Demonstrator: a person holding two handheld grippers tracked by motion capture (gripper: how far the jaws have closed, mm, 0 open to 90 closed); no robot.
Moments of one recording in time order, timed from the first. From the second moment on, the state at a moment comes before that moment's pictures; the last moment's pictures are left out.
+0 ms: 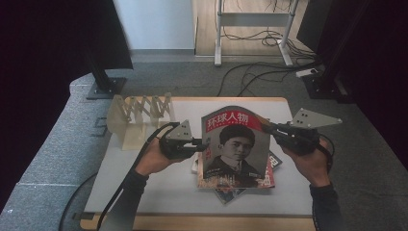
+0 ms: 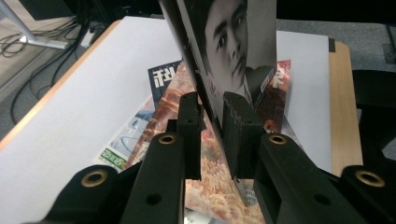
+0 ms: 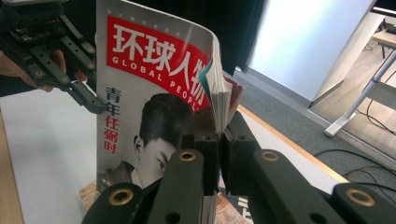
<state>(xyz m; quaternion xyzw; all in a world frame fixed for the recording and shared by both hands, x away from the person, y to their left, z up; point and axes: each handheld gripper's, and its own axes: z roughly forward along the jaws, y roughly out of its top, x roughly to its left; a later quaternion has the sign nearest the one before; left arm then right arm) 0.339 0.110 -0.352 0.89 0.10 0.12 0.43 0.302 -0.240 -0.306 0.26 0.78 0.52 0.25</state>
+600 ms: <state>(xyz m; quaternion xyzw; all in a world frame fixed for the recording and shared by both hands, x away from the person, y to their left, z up) 0.349 0.092 -0.306 0.87 0.12 0.13 0.45 0.298 -0.240 -0.306 0.25 0.78 0.52 0.25</state>
